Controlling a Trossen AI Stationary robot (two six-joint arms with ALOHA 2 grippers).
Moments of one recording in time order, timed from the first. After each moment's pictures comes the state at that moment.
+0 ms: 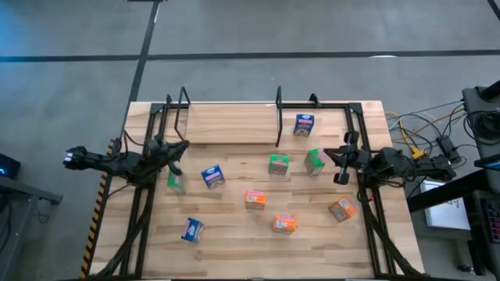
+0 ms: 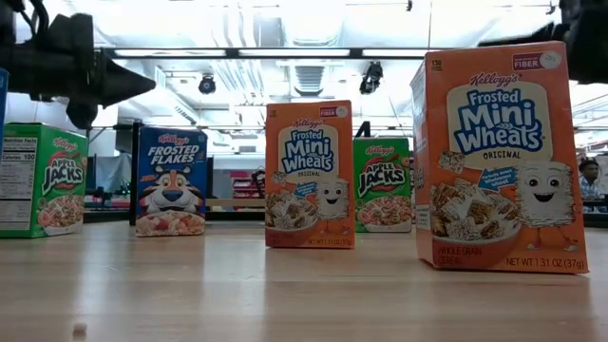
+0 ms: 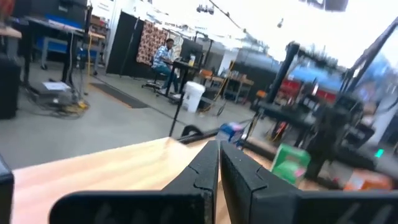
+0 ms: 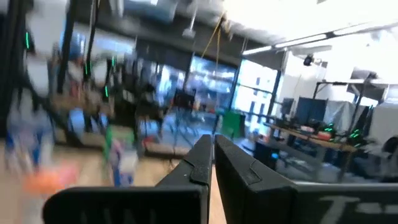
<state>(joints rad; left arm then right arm) -0.23 0.03 0.02 0.21 -0.83 -0.20 0.05 0.03 0.01 0.31 0.25 -0.30</state>
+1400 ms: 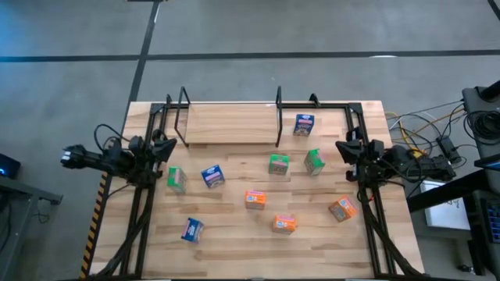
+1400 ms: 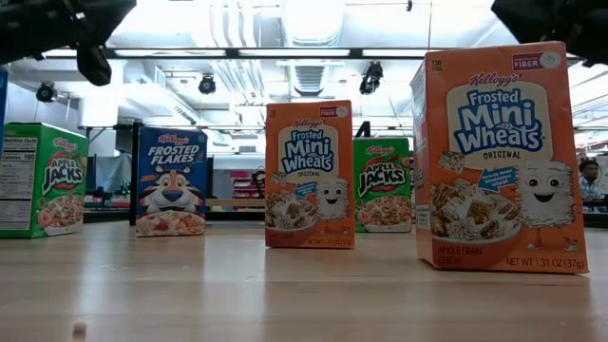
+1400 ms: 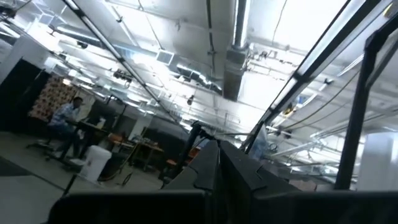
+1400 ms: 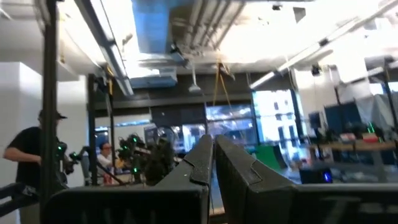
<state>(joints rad) -0.23 0.11 0.02 0.74 -0.49 -0.12 0.05 0.03 0.02 0.54 0.23 -0.04</state>
